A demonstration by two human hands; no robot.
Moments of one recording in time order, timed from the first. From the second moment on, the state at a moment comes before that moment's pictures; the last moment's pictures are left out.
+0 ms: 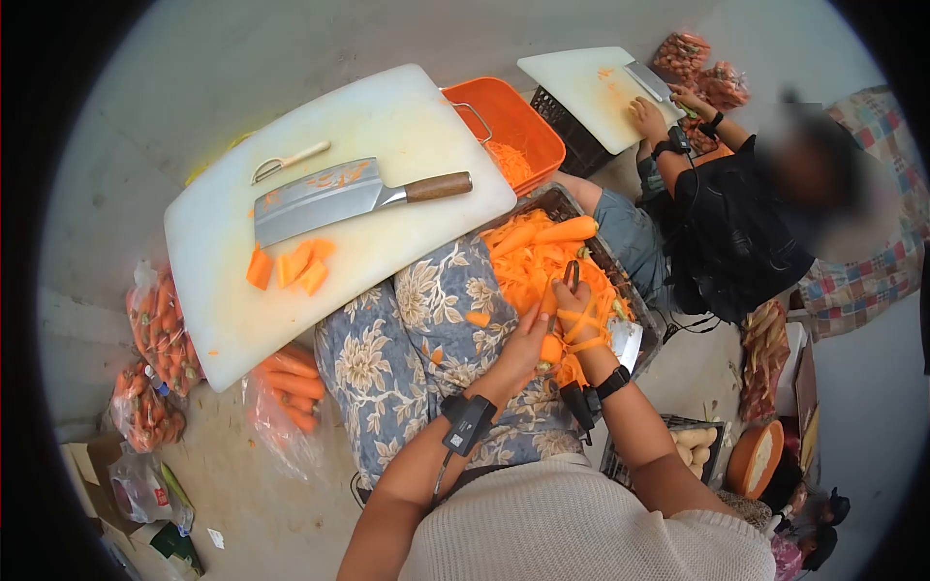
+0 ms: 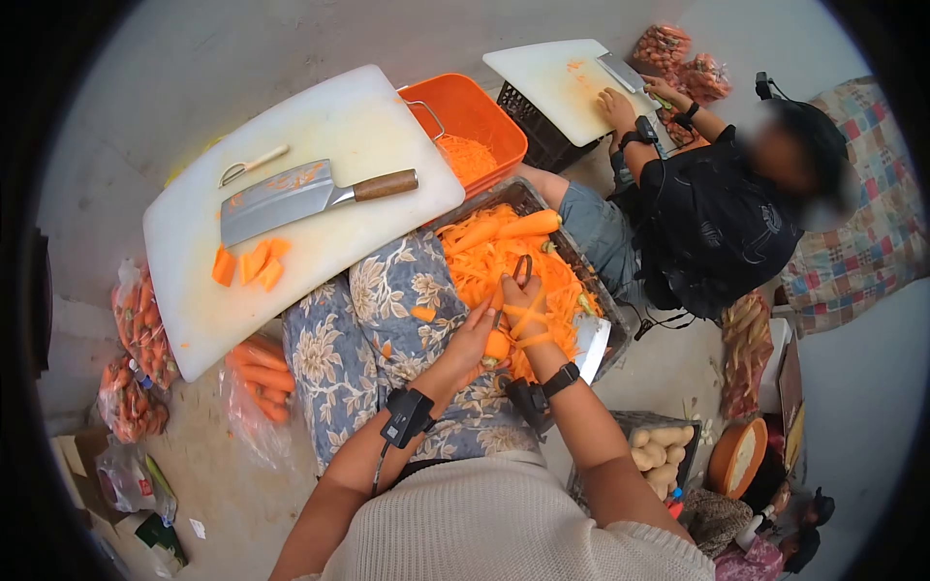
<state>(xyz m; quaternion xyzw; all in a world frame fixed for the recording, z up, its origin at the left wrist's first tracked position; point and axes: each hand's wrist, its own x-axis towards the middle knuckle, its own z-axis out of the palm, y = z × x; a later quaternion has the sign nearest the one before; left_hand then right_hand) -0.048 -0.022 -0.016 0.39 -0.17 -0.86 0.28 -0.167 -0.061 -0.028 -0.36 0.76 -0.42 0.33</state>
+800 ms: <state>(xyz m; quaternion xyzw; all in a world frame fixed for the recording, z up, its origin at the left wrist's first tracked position) -0.045 -0.027 -0.014 0.38 -0.12 -0.89 0.20 -0.223 -0.108 -0.081 -0.22 0.78 -0.38 0.45</state>
